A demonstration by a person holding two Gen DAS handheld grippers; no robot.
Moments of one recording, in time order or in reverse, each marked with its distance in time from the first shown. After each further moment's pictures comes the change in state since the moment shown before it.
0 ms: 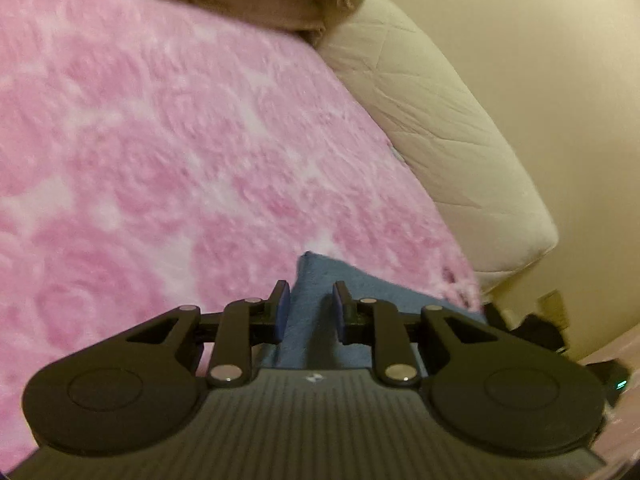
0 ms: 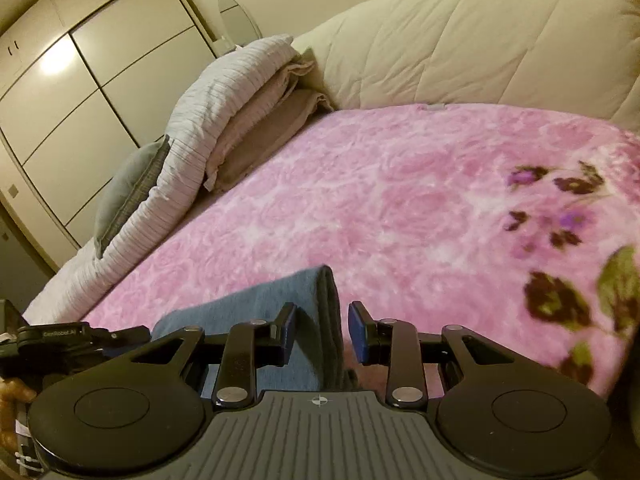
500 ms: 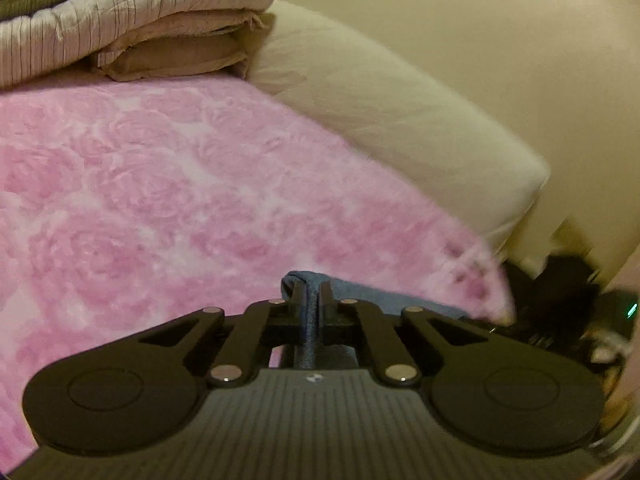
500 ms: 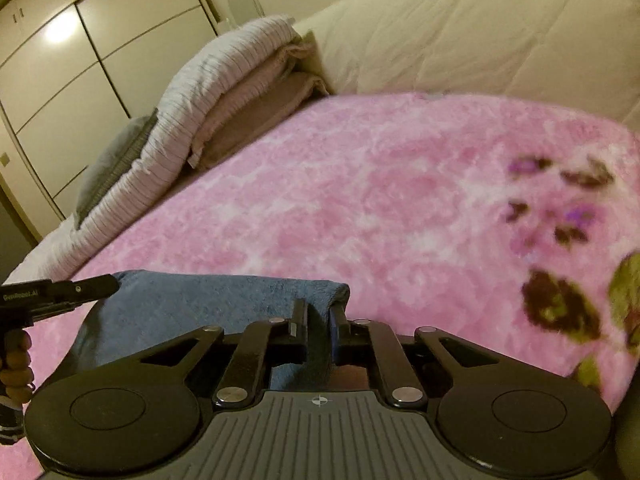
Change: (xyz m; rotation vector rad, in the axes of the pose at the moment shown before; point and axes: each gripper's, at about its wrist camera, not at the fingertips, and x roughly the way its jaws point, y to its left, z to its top) left arm 0.031 -0.032 -0.013 0.423 -0.069 0.078; right arm 0.038 -0.030 -0.022 -0.045 0.029 -0.039
